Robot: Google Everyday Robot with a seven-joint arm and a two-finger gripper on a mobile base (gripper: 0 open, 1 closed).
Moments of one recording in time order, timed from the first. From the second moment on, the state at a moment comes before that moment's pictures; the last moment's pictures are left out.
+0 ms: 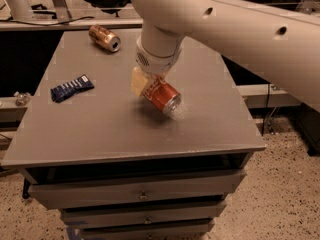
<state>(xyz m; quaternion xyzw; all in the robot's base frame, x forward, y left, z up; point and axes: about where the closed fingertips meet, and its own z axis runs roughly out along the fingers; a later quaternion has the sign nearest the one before) 0.582 0.014 0.872 -0.36 0.91 0.02 0.19</state>
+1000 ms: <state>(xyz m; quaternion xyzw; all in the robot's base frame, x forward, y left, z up) 0.644 -0.018 0.927 -0.39 0.82 0.19 0.36</state>
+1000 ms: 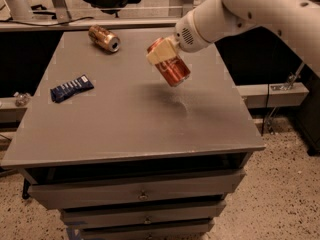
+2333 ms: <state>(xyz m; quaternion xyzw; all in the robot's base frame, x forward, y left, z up) 0.622 -0.031 0.954 -0.48 0.60 0.32 0.56</state>
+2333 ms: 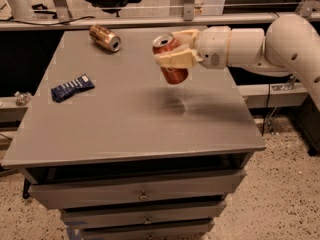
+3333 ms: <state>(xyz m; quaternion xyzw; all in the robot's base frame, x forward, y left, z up) 0.611 -0.056 0.911 -0.47 0.51 0.34 0.63</state>
